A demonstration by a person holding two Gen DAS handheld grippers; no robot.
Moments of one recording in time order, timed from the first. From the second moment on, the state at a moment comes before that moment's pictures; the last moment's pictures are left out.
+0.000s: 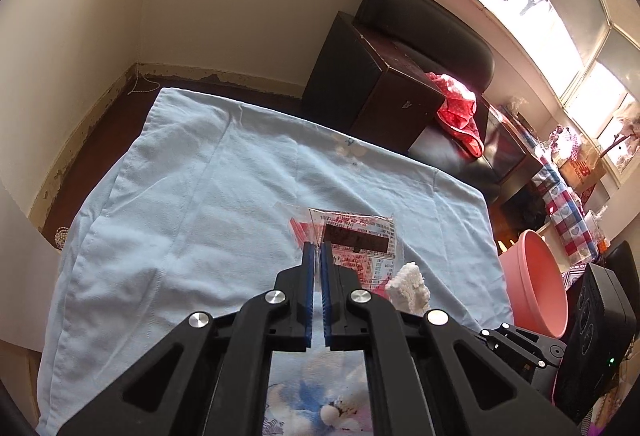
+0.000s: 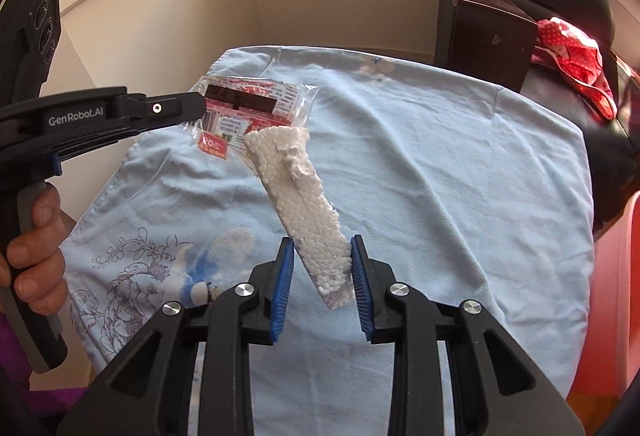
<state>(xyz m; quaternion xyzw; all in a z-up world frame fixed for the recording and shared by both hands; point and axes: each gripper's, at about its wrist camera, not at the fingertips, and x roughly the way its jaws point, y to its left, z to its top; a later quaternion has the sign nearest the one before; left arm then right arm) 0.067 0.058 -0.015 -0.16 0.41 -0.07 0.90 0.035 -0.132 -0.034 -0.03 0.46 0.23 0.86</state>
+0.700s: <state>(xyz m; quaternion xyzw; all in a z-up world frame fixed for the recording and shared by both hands) 0.054 -0.034 0.015 -0.10 0.39 -0.16 0.90 0.011 -0.234 -0.030 0.05 0.45 0.15 0.88</state>
